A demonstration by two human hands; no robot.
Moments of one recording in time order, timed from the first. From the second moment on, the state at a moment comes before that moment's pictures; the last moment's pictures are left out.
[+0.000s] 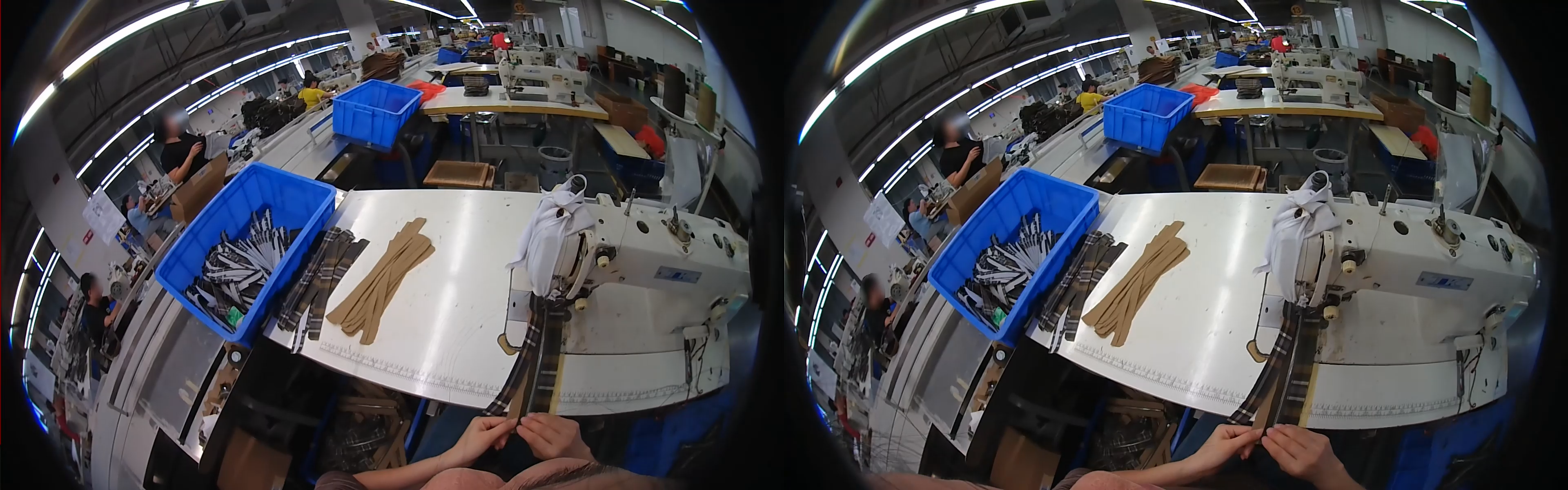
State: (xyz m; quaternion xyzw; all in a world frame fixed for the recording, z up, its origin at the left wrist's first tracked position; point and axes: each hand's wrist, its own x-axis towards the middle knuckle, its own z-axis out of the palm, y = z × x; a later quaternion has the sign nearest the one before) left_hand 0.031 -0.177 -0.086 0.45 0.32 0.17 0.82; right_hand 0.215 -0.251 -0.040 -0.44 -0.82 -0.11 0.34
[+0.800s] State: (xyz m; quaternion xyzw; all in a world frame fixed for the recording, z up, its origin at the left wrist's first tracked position) left_hand 0.027 -0.180 -0.078 0.45 0.32 0.18 0.82; right_hand 0.215 -0.251 -0.039 -0.44 -0.83 -0.11 0.32
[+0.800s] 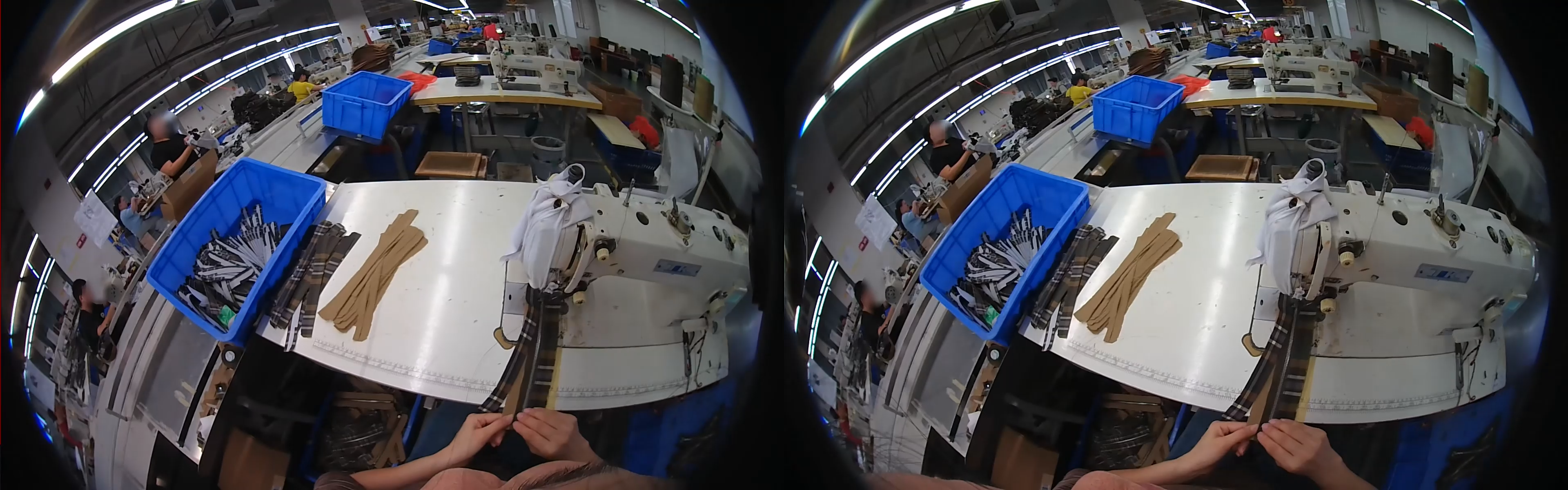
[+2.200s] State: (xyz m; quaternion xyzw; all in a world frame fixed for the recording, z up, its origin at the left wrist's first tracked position) left_hand 0.032 -0.180 -0.068 0.41 0.35 0.17 0.83; right_hand 0.214 -0.251 -0.042 -0.44 -0.83 -0.10 0.33
